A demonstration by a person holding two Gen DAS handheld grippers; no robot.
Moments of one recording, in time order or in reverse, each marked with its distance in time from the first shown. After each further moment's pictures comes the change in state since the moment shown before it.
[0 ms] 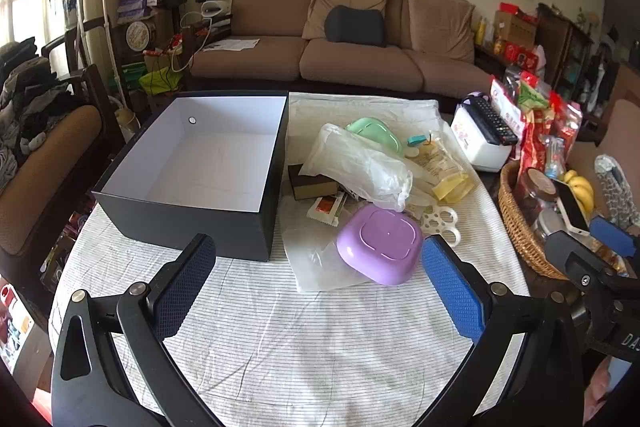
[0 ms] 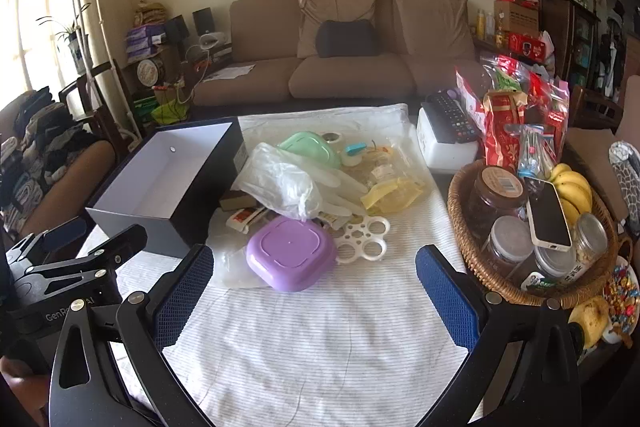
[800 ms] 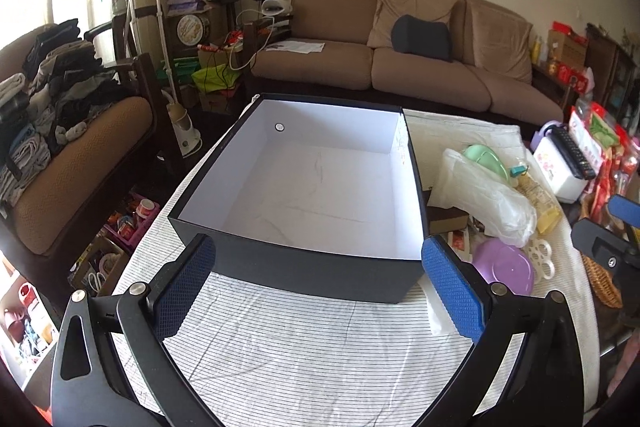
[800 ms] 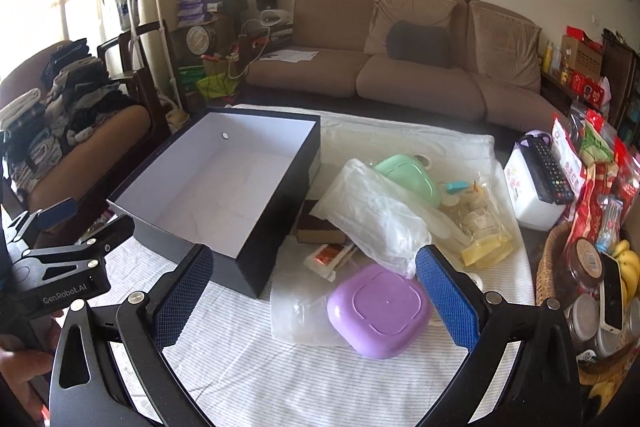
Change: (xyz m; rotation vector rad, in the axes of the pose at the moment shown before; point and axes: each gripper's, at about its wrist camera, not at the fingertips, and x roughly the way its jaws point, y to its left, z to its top) left arm 0.048 0.155 0.017 -0.107 -0.030 0.132; right arm 0.089 0.128 0.045 -0.202 0.028 0.119
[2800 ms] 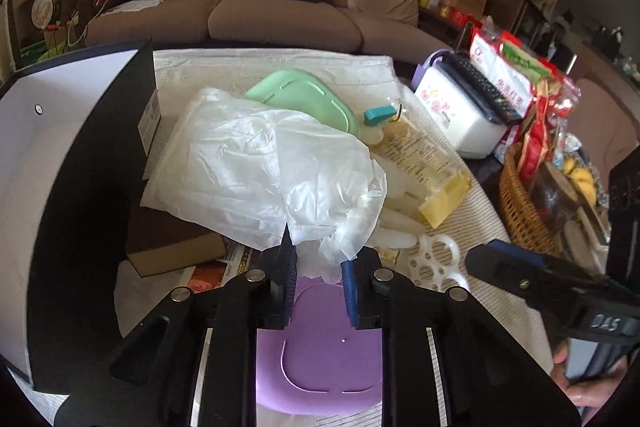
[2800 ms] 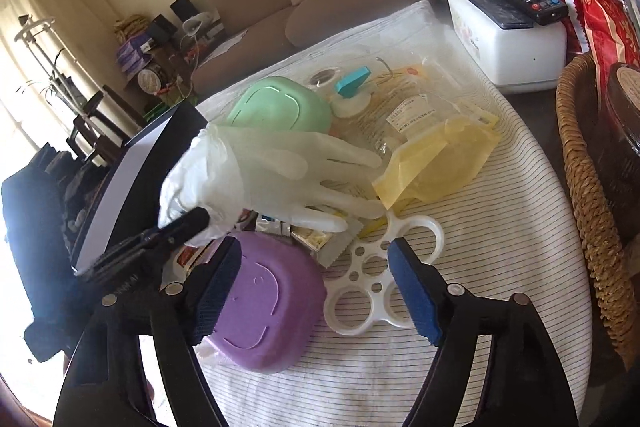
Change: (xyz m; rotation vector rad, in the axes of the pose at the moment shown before) left arm 0.152 -0.220 -0.009 0.140 0.174 -0.450; right arm 0.107 -0.221 -0.083 0.470 0.107 0.165
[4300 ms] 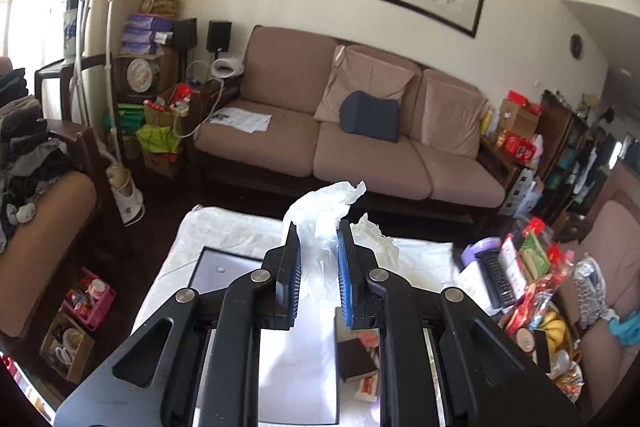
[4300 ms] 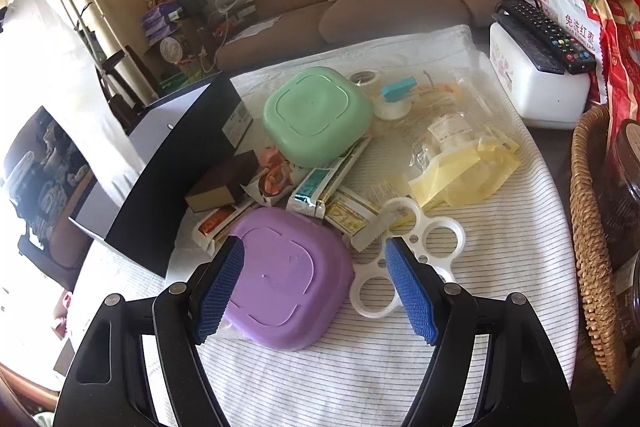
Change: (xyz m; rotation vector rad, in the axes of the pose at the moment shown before) left arm -0.299 0.147 0.205 -0.157 -0.250 0.257; right arm -0.009 0.040 -0.012 -0.170 0.015 -0.012
